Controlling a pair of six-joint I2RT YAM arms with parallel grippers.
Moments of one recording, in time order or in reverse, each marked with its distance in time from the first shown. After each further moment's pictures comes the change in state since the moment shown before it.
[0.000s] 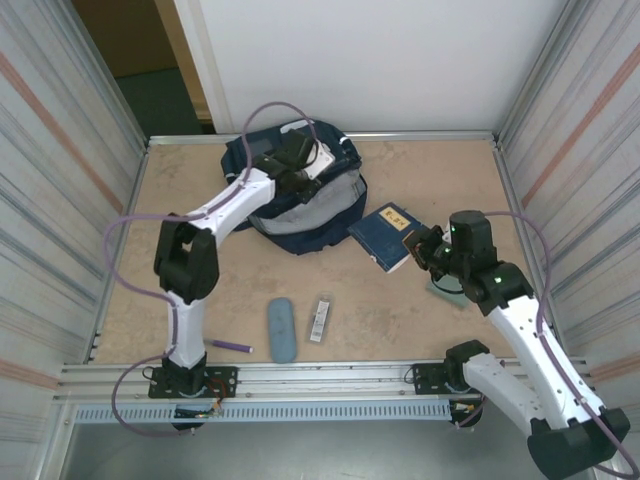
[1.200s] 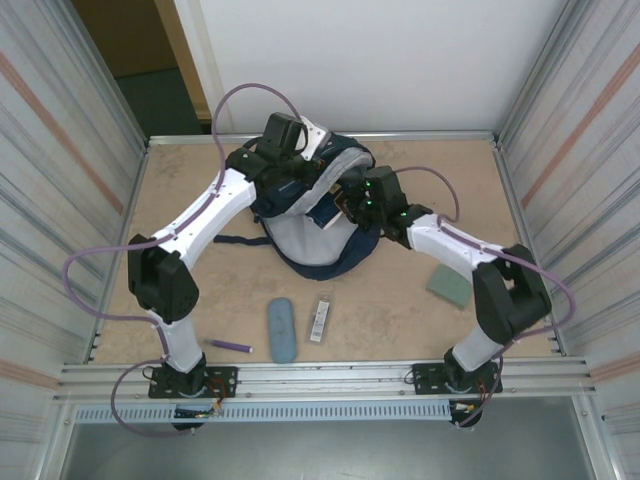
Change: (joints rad) left arm -0.020 -0.174 0.000 0.014 0.158 -0.287; right arm 0.207 0.822 0.277 0.624 0.077 0.079
